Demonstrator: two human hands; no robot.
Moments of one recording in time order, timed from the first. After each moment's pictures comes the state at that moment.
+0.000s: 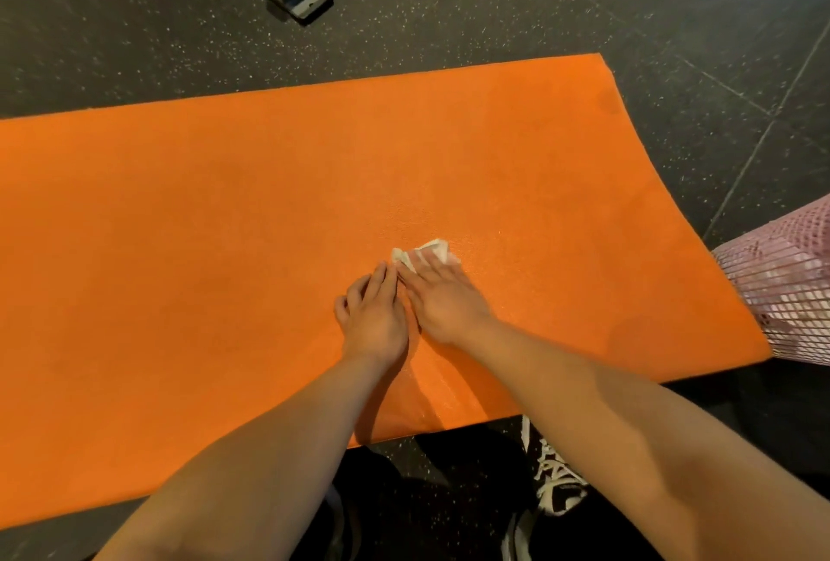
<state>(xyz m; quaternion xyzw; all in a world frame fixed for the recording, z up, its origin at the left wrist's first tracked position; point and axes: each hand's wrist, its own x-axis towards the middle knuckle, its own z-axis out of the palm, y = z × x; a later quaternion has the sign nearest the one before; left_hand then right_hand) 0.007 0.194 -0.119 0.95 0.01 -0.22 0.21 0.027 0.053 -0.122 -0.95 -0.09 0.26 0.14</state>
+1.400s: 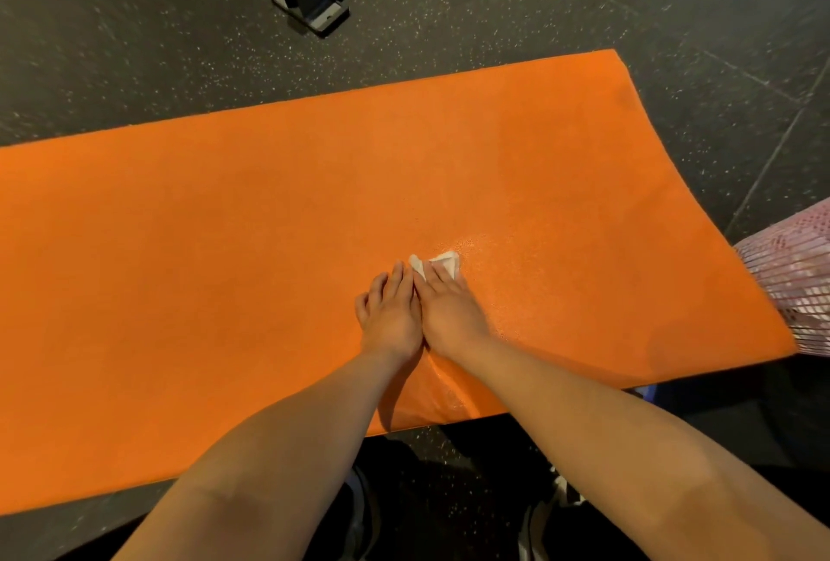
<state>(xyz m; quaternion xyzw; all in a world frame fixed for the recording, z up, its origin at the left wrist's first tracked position) 0.006 0.197 -0.121 0.95 0.00 -0.25 0.20 0.006 0.076 -0.119 -0.95 -0.06 0.23 0.17</state>
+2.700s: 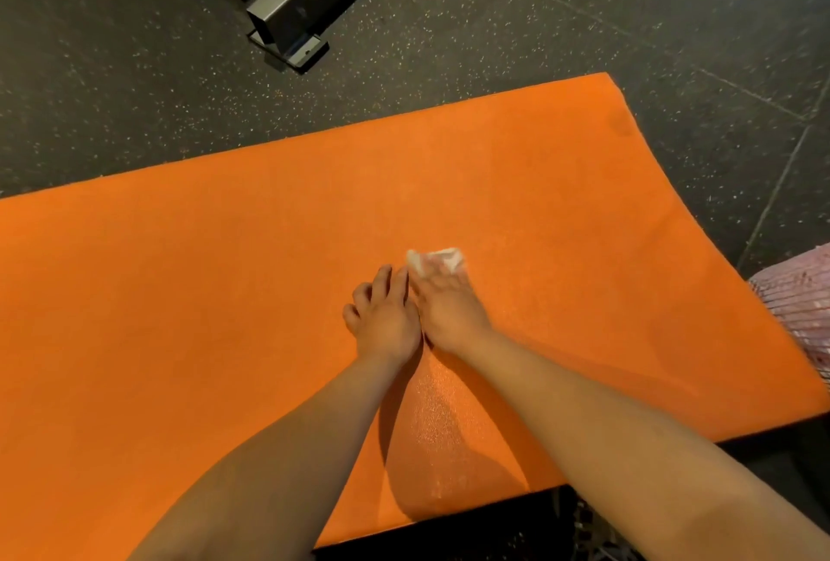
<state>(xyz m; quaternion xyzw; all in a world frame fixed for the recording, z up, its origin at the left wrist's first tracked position) 0.085 0.175 -0.124 0.97 0.03 -0.20 0.16 0.088 0.050 -0.133 -0.95 -0.04 0.19 0.22</state>
